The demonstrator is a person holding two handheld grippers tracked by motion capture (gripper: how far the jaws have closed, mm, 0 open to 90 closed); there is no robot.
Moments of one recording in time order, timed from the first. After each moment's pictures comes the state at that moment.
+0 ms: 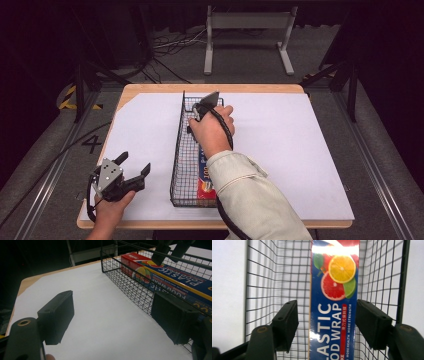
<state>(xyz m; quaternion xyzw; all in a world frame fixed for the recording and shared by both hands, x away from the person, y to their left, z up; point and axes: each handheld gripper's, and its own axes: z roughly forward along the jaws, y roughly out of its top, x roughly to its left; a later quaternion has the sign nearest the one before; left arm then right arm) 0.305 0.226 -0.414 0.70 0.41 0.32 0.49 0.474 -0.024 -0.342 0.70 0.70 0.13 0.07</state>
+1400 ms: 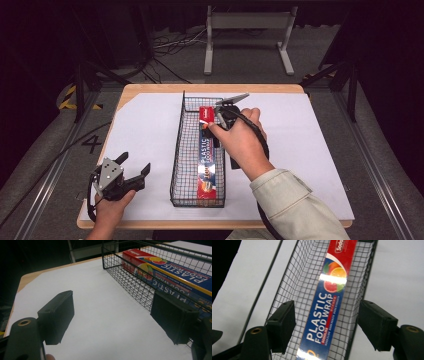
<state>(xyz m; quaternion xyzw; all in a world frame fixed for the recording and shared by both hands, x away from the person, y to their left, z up) 0.308 0.227 -0.418 0.71 0.41 0.31 0.48 0.416 -0.087 -0.299 0.60 0.74 0.28 0.08</state>
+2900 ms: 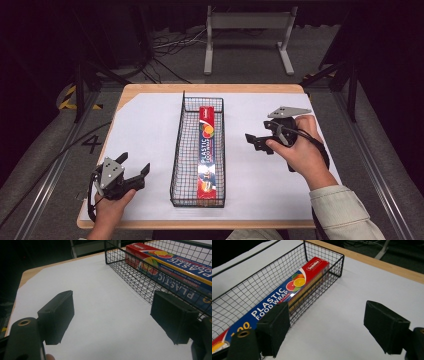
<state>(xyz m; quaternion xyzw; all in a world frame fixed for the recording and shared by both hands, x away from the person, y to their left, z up) 0.312 0.229 -0.423 0.71 0.42 0.31 0.46 0.389 -0.219 -0.313 0.41 0.80 0.40 0.20</state>
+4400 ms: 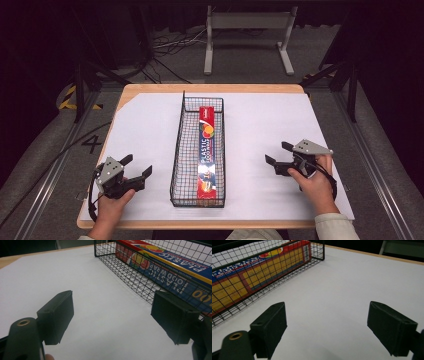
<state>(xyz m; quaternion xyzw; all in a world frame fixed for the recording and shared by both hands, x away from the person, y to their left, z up) 0.325 0.237 -0.440 0.72 0.42 0.25 0.49 0.368 -0.298 -0.427 0.39 0.75 0.48 0.24</state>
